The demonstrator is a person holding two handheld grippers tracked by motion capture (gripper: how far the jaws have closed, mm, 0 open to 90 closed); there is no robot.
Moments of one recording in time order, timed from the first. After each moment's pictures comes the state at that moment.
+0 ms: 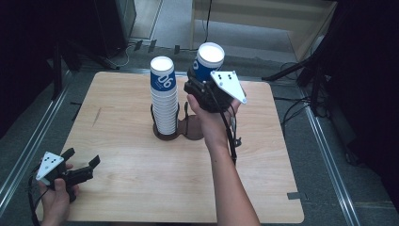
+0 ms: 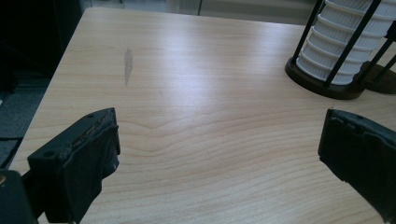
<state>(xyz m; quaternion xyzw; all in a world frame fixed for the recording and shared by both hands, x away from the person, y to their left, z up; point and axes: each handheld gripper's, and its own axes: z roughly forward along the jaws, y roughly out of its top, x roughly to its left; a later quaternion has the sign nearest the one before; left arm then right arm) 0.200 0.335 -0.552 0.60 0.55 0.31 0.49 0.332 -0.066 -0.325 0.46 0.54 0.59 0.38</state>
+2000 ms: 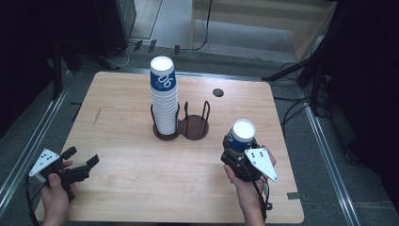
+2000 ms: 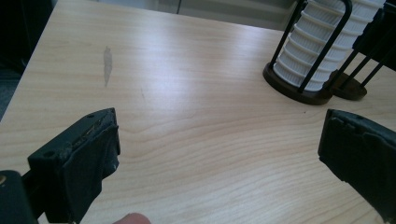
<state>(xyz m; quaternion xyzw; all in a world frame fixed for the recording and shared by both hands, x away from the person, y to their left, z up) 0.204 0.343 -0.544 0.61 0.54 0.26 0.52 0.238 -0.171 -0.462 0.48 0.58 0.52 0.40</state>
